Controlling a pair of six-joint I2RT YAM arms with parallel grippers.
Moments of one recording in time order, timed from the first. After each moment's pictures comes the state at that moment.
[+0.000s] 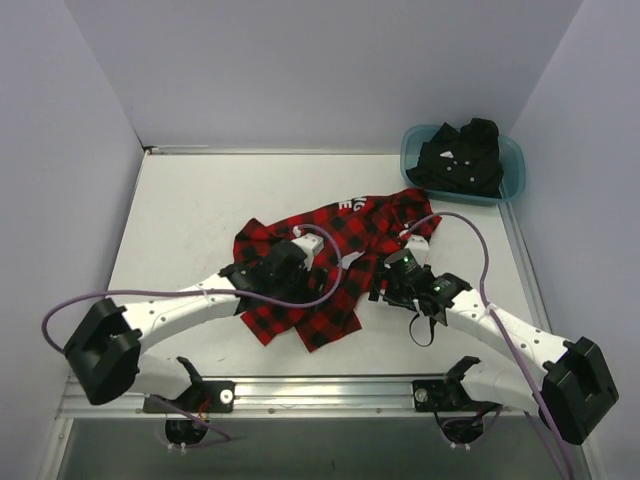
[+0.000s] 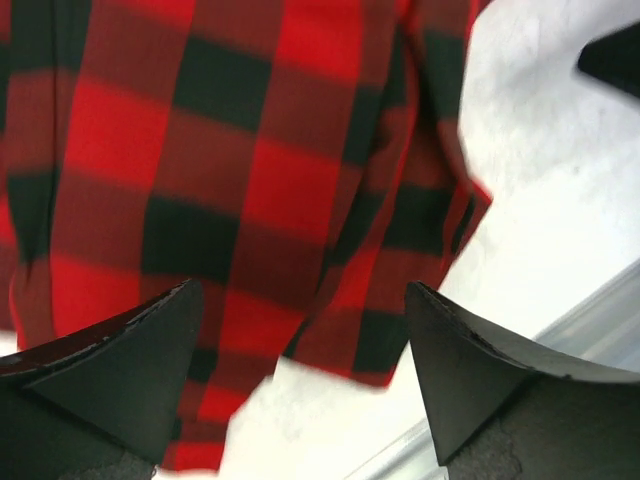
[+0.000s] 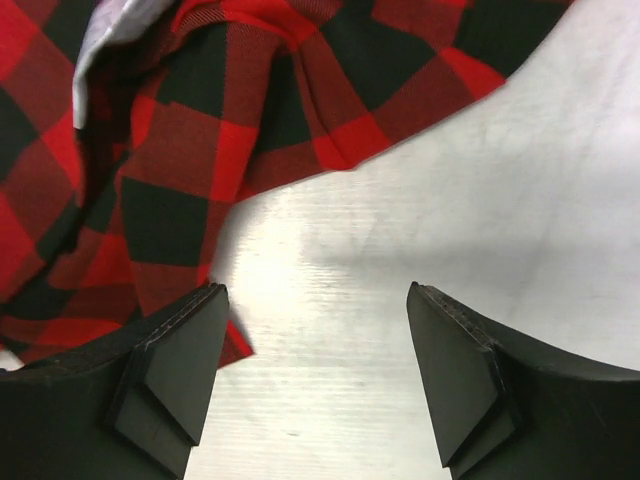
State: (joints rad) left arm -0.86 1.31 0.82 -0.35 -0.01 -0.44; right arm 0.67 1.12 0.65 -0.51 0.29 0.67
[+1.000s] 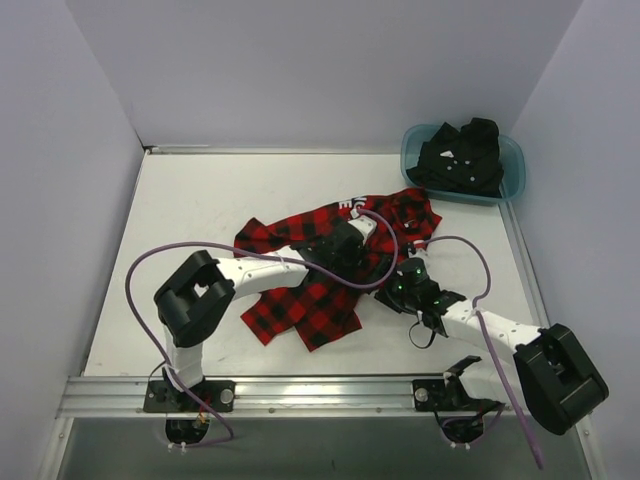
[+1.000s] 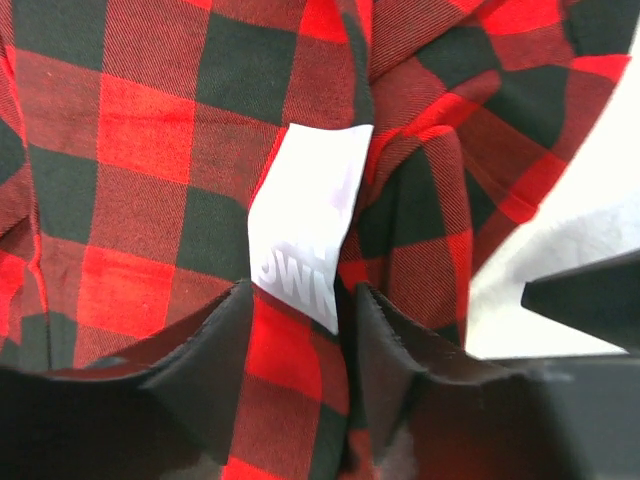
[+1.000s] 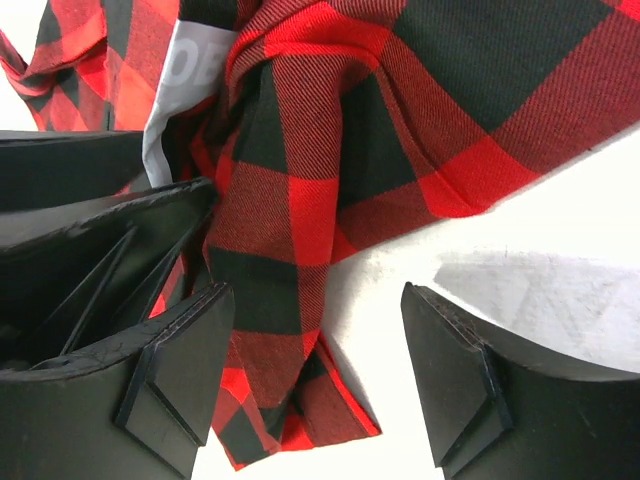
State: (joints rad) left arm -0.95 1.87 1.28 -0.20 -0.24 -0.24; right arm 0.54 1.17 0.34 0.12 -0.01 0.98
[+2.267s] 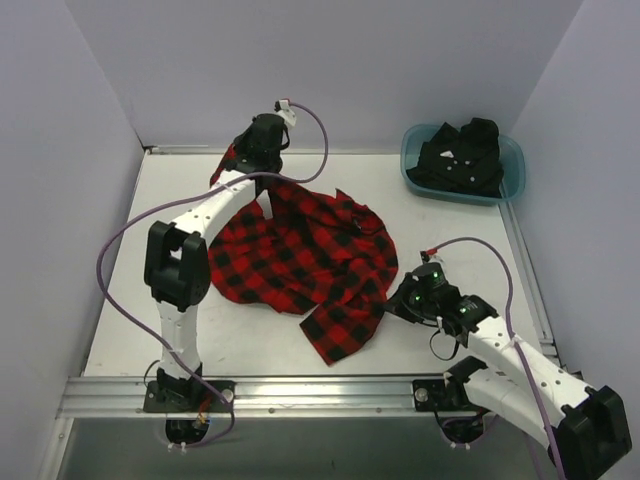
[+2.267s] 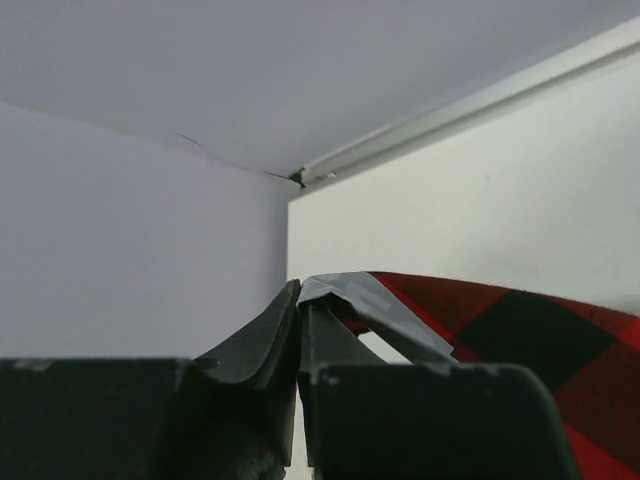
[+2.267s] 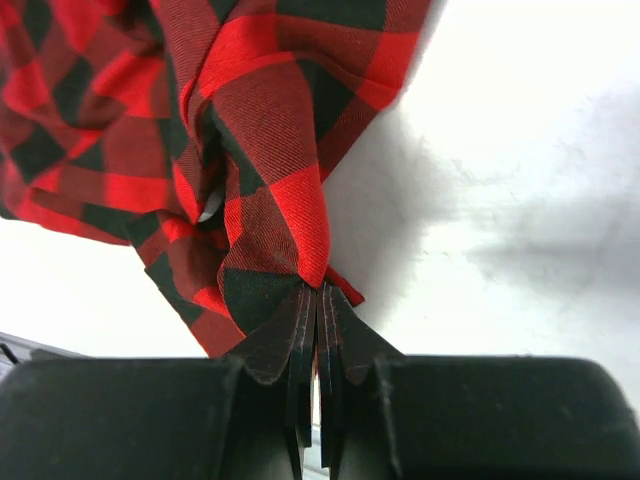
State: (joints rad) left arm -0.44 2.01 1.81 -0.18 -0.77 0.59; right arm 0.54 0.85 0.43 -0.44 -0.02 0.88
